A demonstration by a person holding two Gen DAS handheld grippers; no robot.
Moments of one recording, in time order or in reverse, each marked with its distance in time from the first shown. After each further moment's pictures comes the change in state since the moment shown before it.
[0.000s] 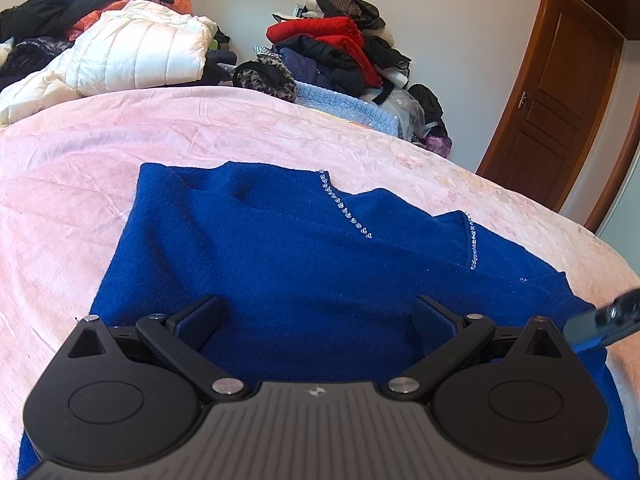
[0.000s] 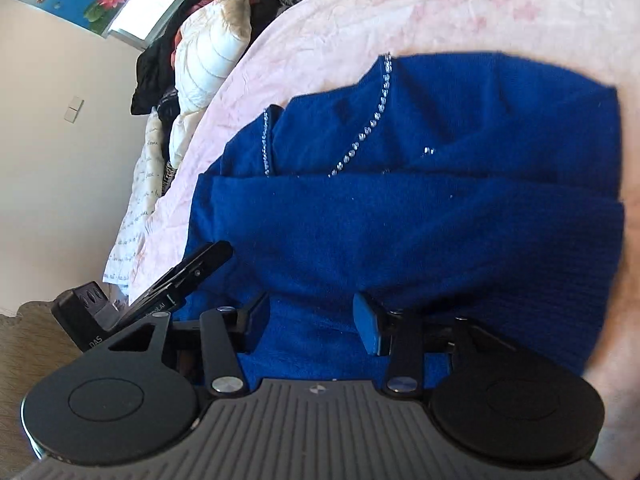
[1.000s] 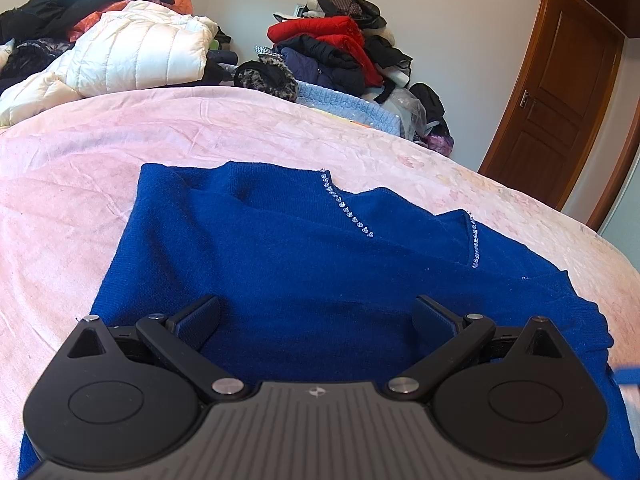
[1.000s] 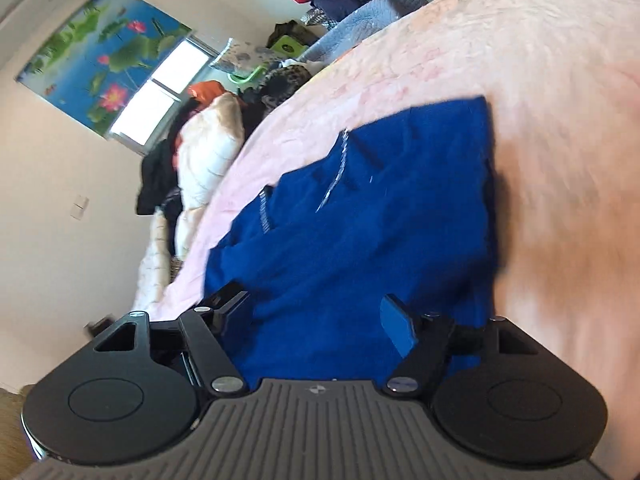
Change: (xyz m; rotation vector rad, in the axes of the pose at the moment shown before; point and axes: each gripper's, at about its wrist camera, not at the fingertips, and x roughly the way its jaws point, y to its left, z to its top) left arm 0.000 -0.002 0.001 0.012 0.006 0.014; right arm -0.063 -0.017 -0.107 0.119 -0.307 0.023
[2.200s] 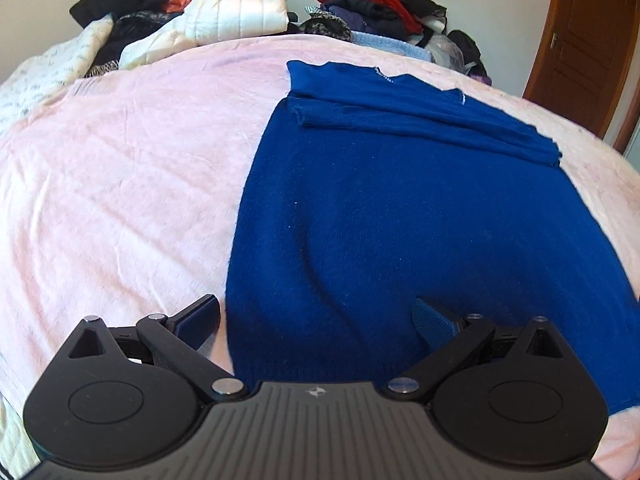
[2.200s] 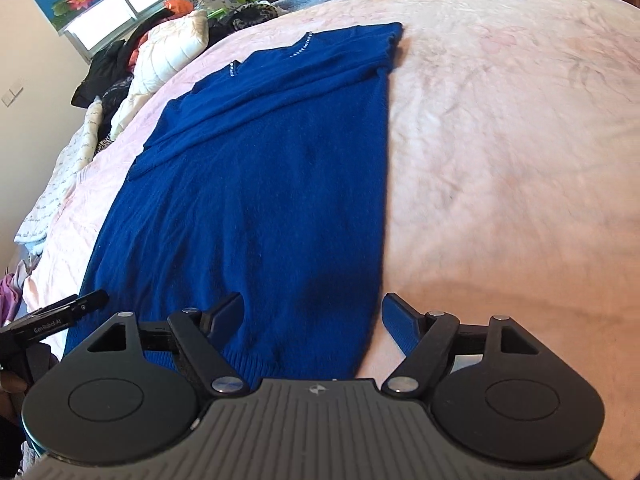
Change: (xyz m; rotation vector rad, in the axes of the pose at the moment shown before) left arm -0.259 0.014 -0.161 0.019 0.149 0.179; right arm -0.110 0.050 -0.193 -0.248 0.059 -0.410
